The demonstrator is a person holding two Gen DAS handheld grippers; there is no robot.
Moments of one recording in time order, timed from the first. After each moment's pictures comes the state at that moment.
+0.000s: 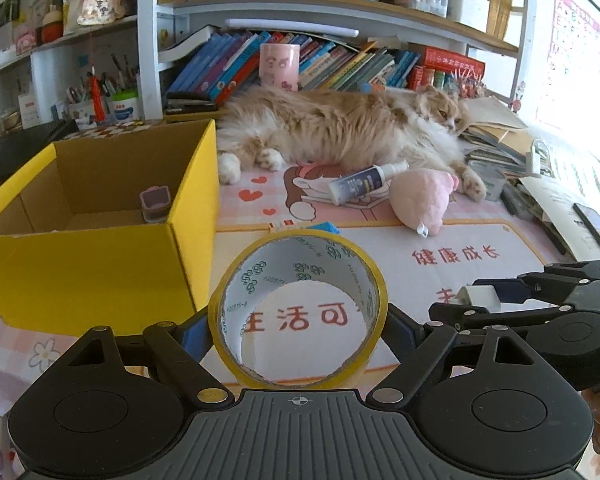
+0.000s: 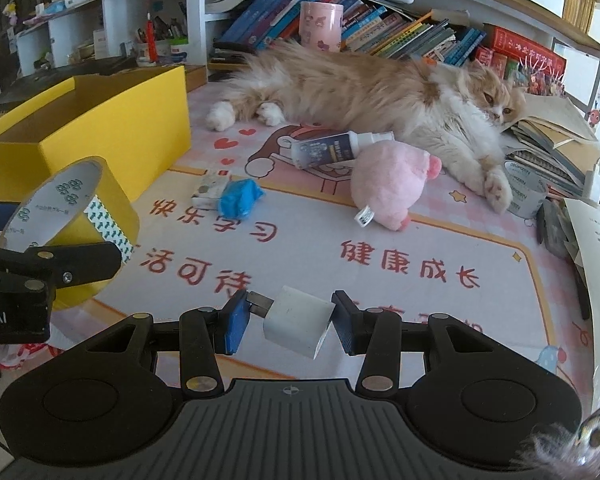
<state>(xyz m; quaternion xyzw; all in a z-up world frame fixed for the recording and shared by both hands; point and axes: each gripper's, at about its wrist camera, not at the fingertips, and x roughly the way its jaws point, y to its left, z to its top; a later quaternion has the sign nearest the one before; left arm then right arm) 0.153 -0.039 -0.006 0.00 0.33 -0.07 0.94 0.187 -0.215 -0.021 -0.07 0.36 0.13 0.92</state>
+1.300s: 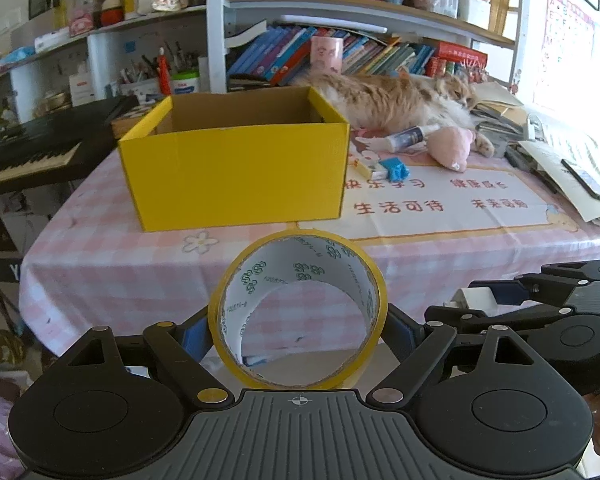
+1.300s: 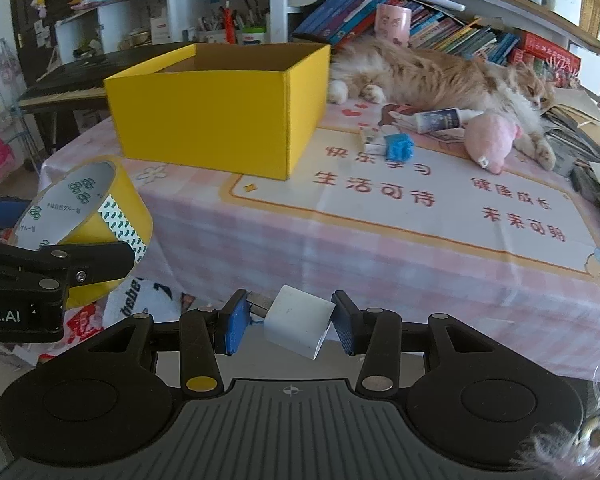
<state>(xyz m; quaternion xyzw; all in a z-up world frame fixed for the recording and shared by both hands) 0.016 0.093 -0.005 0.01 0.34 -0.07 0.94 0.041 -0.073 -0.028 -0.06 0.37 0.15 0.92</state>
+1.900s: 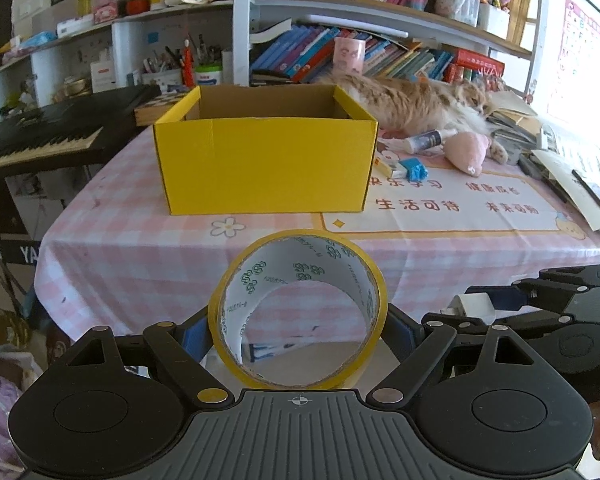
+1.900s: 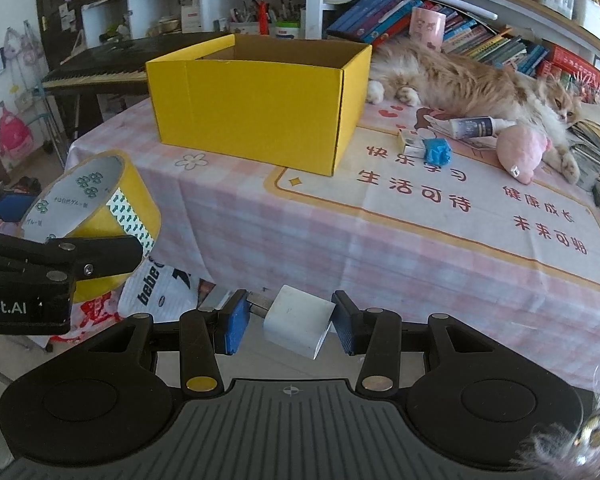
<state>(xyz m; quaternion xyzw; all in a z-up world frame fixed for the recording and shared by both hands) 0.003 0.113 -0.006 -0.01 0.35 -0.05 0.94 0.030 -0.047 -0.028 -0.08 0.37 0.18 0.91</state>
